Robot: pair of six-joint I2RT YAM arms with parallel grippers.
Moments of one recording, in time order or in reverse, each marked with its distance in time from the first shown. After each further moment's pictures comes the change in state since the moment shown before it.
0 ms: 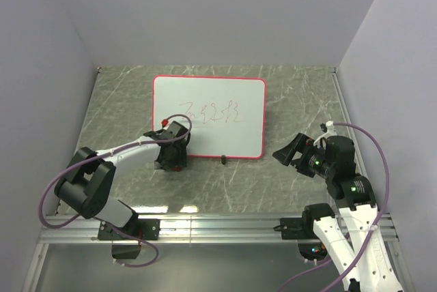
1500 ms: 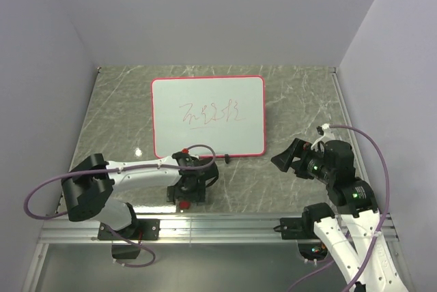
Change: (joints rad) left arm -0.534 -0.014 0.080 -0.395 0.066 -0.482; right arm 0.077 -0.052 -0.014 -0.012 0.046 -0.048
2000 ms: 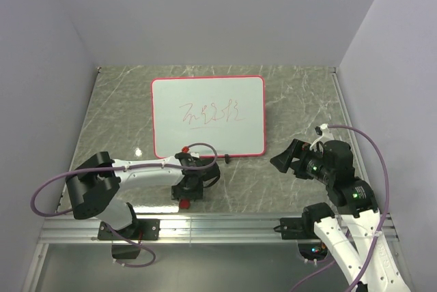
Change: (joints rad) left arm 0.003 0.050 0.011 0.031 -0.086 -0.016; right arm 0.027 0.000 0.000 0.000 0.007 -0.007
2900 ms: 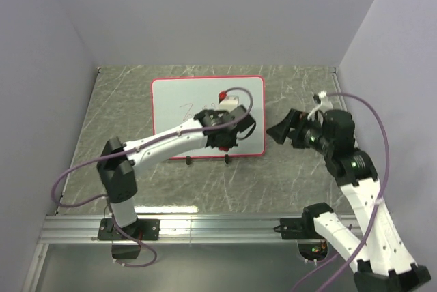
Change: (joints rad) left arm 0.061 0.222 0.687 -0.024 -0.229 0.253; right arm 0.002 0.257 0.208 0.154 -0.018 -0.048
